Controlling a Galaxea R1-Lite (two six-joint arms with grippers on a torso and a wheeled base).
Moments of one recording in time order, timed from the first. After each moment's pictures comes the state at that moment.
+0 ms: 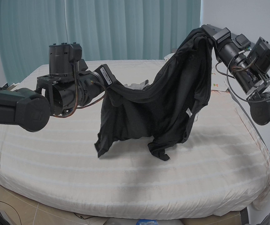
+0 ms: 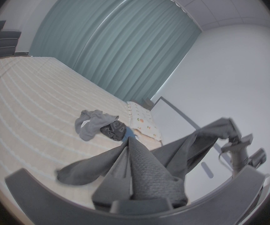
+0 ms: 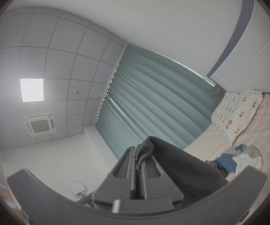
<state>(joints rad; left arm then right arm) -0.50 1.80 -1.24 -0.41 0.08 -0.68 0.39 1.82 -1.13 -1.18 0.02 0.80</state>
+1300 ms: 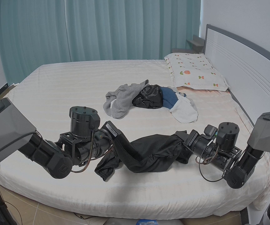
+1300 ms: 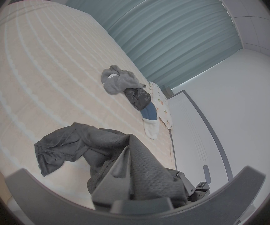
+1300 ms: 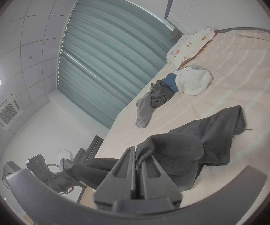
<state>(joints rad) -0.54 2.01 -0.82 -0.78 0.06 -1.06 0.48 2.13 -0.55 -1.46 0.06 0.85</state>
